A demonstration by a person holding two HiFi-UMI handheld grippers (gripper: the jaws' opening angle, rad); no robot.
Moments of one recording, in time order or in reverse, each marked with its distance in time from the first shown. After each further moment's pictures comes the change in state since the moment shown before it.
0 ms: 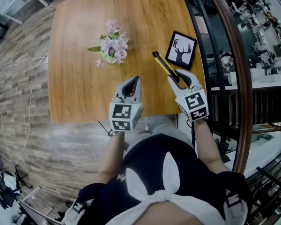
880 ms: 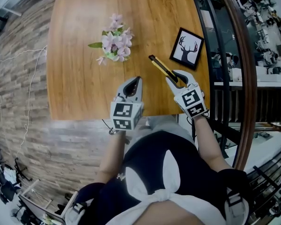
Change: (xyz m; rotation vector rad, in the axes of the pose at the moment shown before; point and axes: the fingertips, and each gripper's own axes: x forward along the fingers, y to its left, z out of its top) left arm 0.018 0.023 -0.028 -0.069 0.077 0.007; right arm 0.052 0.016 -0.035 -0.030 0.116 0.121
